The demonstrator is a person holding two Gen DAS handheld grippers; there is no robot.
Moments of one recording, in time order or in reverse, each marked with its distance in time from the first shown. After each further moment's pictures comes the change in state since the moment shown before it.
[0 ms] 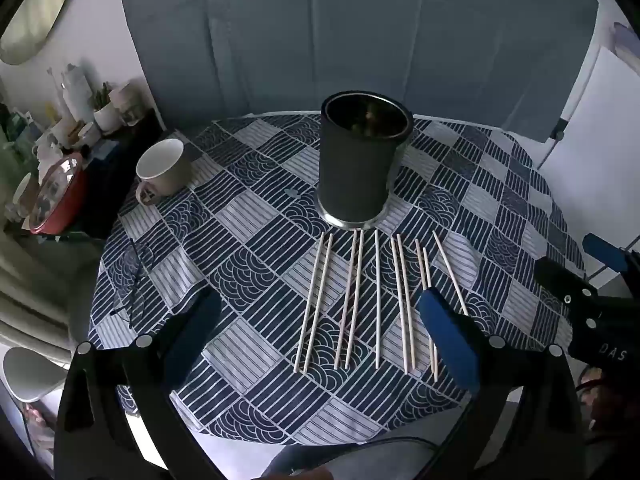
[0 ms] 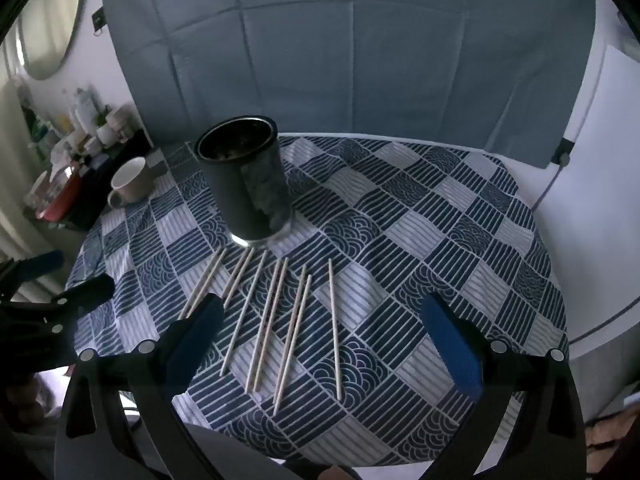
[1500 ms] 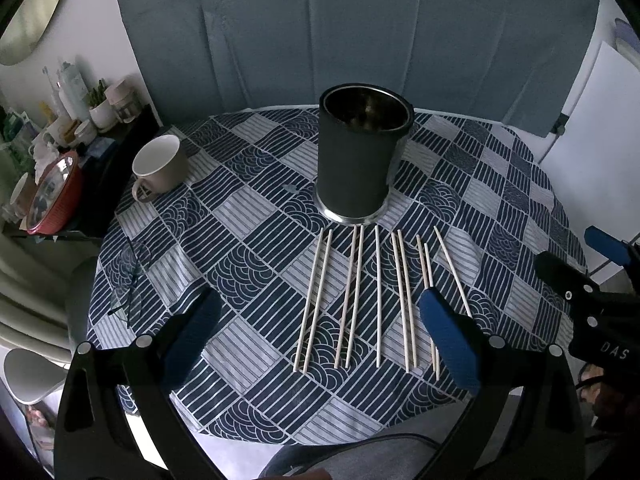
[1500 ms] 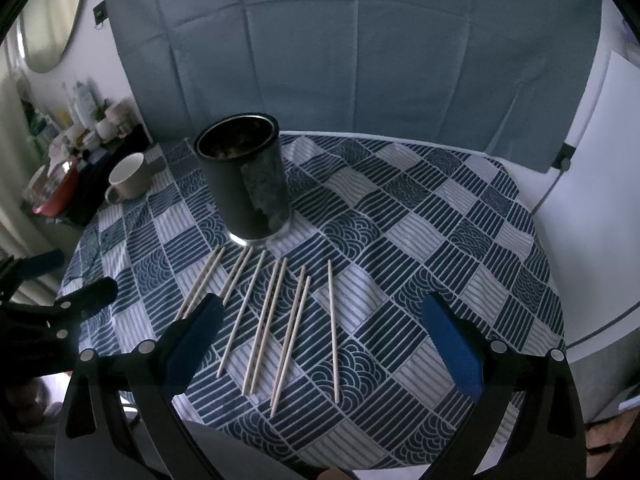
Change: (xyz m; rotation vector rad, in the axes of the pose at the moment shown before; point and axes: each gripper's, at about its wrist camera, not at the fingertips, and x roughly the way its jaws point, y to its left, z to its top) left arm 0.008 0.001 -0.002 0.008 0.023 -0.004; right arm 0.004 0.003 0.004 -0.015 -0.002 -0.006
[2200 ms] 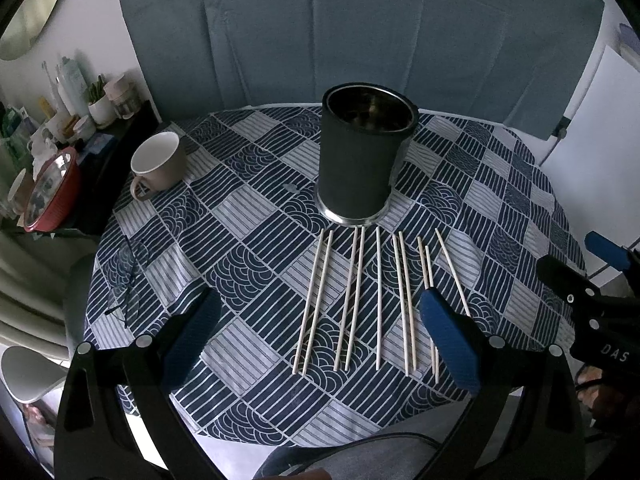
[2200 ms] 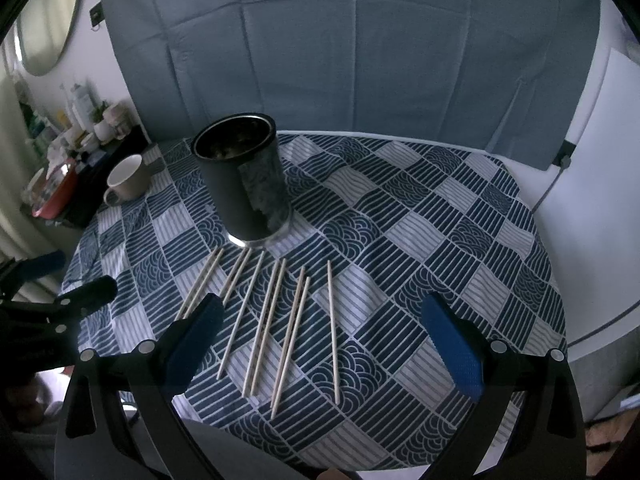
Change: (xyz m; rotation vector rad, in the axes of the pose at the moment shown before) left arm 0.005 0.003 0.003 -0.014 0.013 -0.008; right arm 0.002 0.000 0.000 0.002 0.000 0.001
